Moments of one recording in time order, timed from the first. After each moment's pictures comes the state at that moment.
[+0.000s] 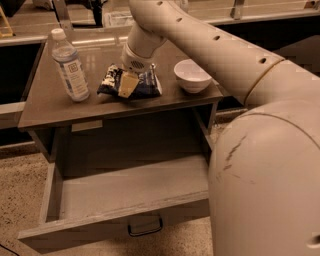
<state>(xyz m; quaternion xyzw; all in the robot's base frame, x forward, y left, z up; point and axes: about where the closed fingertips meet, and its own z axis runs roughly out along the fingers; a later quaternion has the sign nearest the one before) 0.704 0.098 0.842 -0.69 0.67 0.07 0.25</state>
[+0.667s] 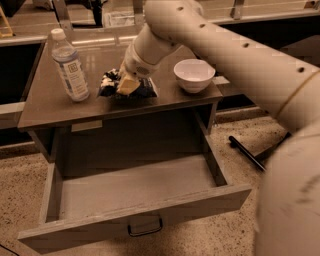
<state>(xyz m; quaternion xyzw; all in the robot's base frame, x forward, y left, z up) 0.670 0.102 0.858 -0.70 0.63 0.10 0.31</state>
